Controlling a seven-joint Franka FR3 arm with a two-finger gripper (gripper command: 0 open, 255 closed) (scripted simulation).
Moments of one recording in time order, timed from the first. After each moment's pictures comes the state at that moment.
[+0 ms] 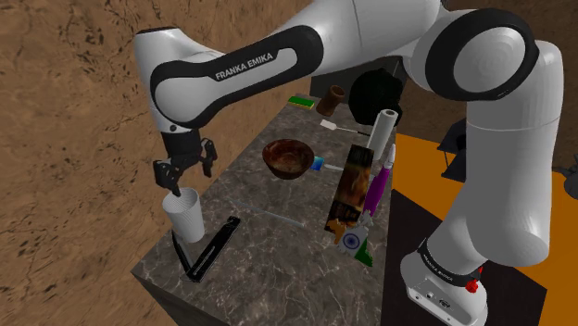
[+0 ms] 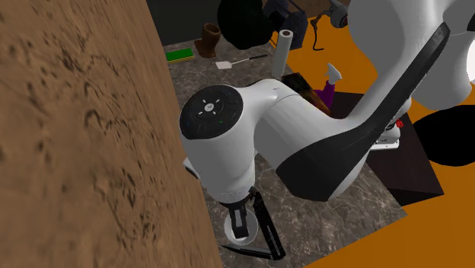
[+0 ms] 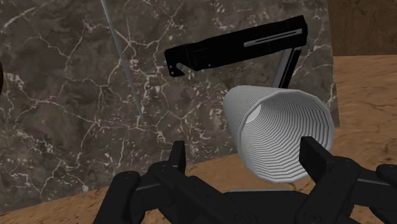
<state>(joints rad) 0.34 0.46 0.39 -1.57 -0.06 1.96 0.43</state>
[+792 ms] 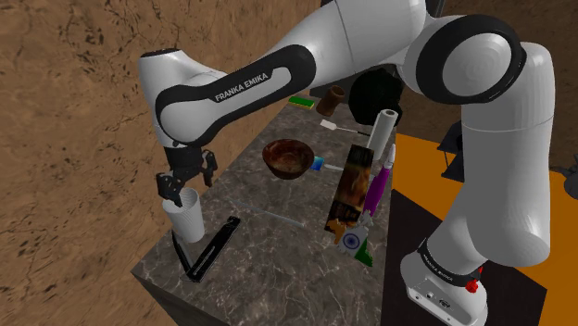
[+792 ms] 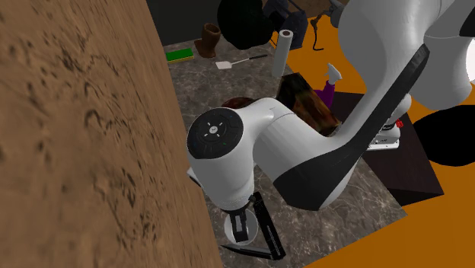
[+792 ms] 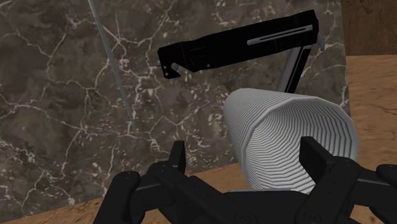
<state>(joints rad) 0.35 0.50 0.39 -1.60 -0.07 2.04 0.44</state>
